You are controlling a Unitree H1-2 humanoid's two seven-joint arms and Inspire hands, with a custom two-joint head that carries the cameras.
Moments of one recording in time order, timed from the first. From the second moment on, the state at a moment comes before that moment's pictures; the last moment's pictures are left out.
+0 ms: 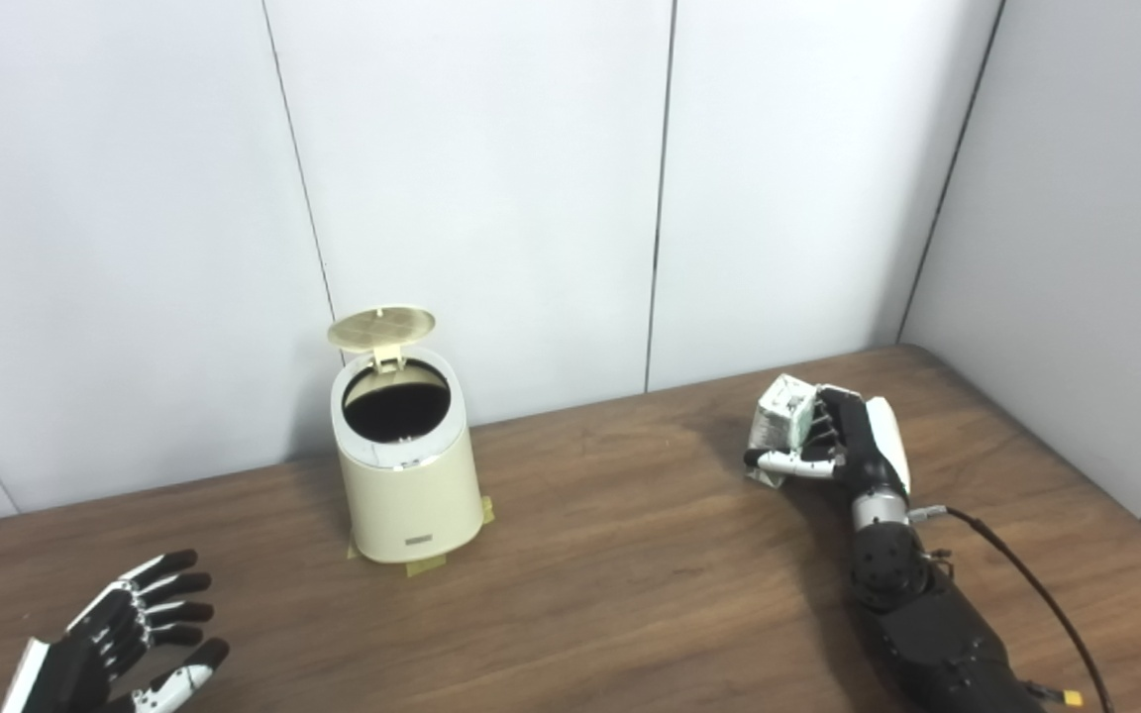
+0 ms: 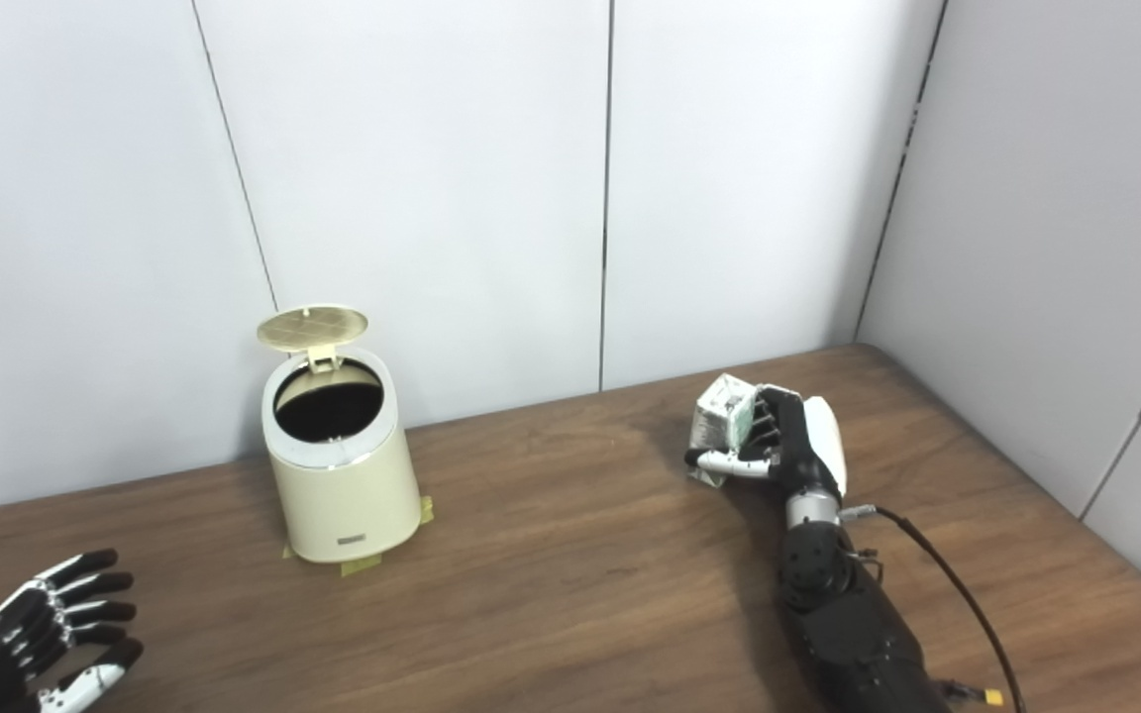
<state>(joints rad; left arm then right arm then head) -0.15 0.28 0.09 0.14 -0.05 -0.24 -0.21 -0.51 -0.39 -0.07 0.79 -0.22 -0.19 -0.43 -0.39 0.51</state>
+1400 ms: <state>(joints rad) -0.16 0.24 0.05 0.16 0.00 -0.25 -0.19 -0.55 -0.19 0.02 0.28 -0.27 0.00 -0.20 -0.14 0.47</state>
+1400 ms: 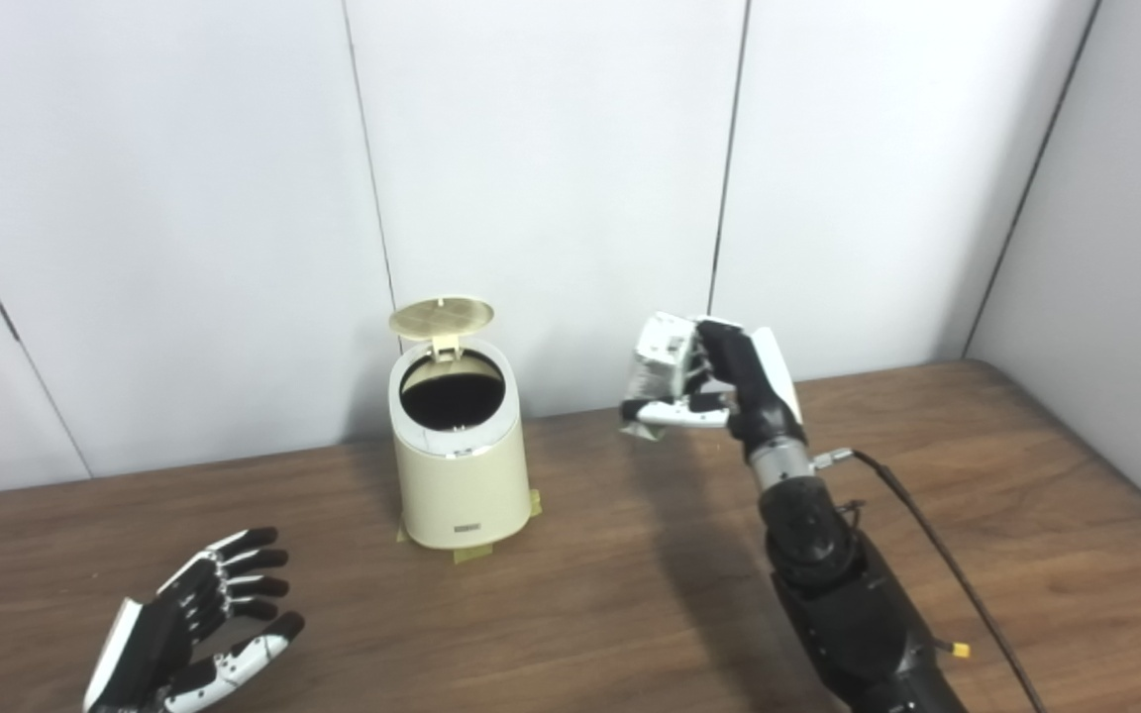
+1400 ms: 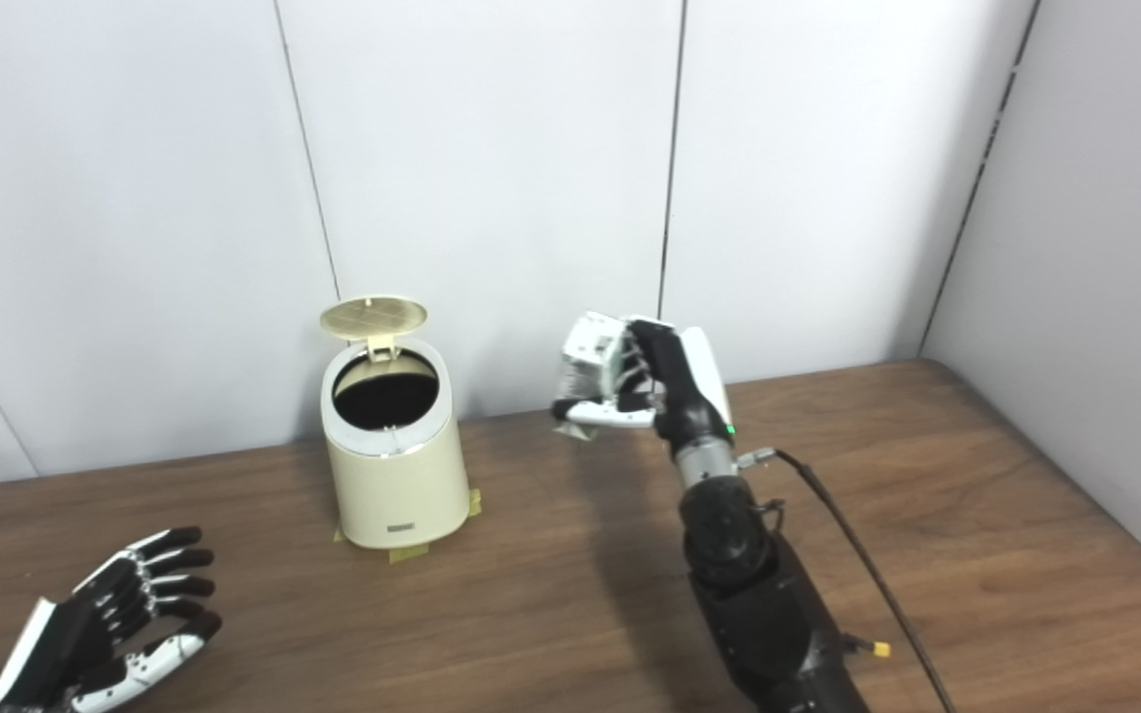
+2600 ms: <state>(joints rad) -0.19 0.14 -0.01 0.15 0.06 -0.22 -0.10 -0.73 -0.02 0.09 0.35 -0.28 0.03 -0.15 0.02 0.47</state>
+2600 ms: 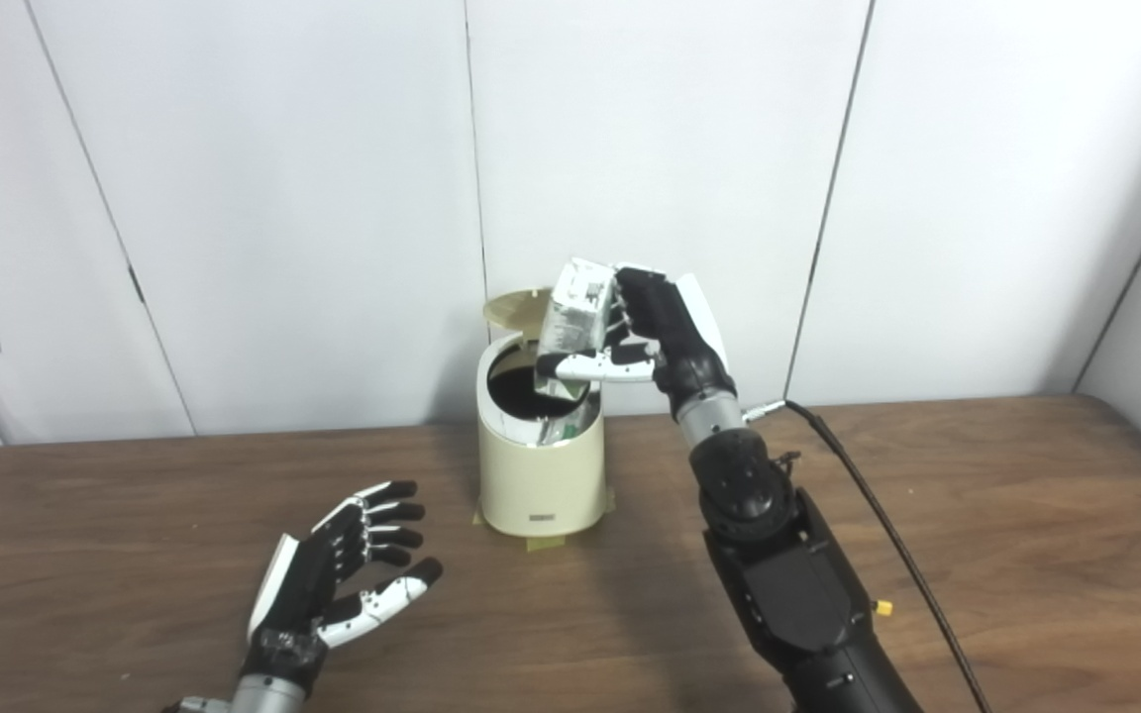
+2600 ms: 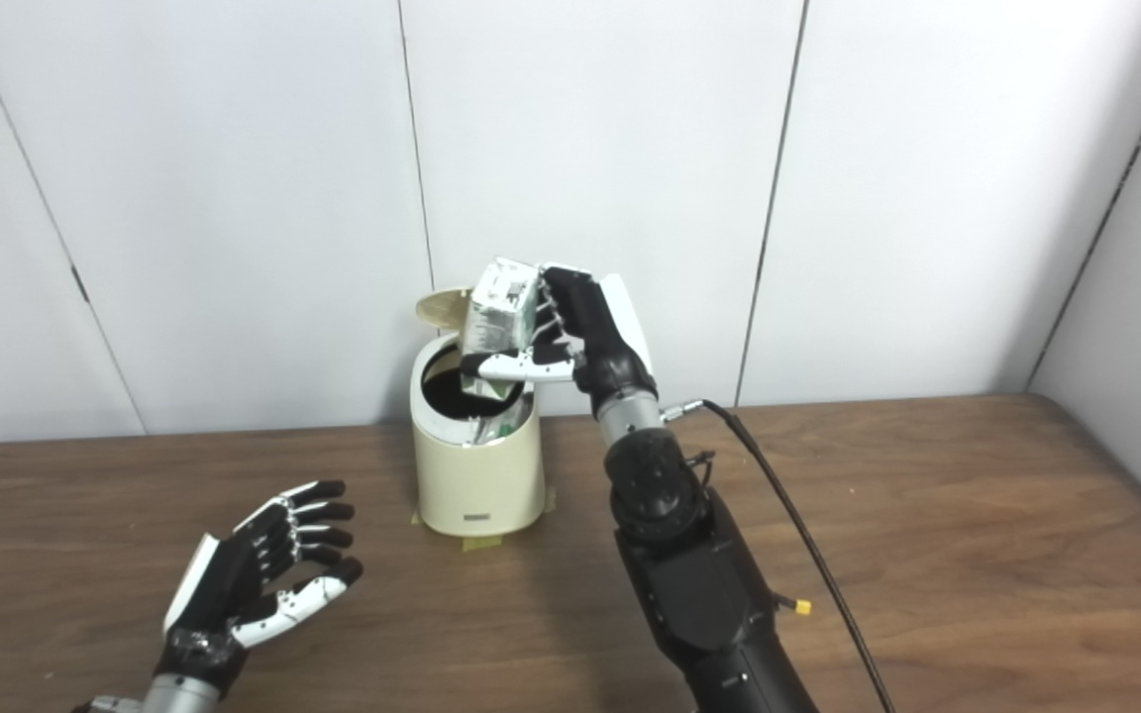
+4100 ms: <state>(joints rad) -0.17 0.11 -0.05 0.10 0.08 -0.18 -0.09 -0.90 -0.06 0.23 0.81 -0.54 -0.36 -0.35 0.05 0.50</state>
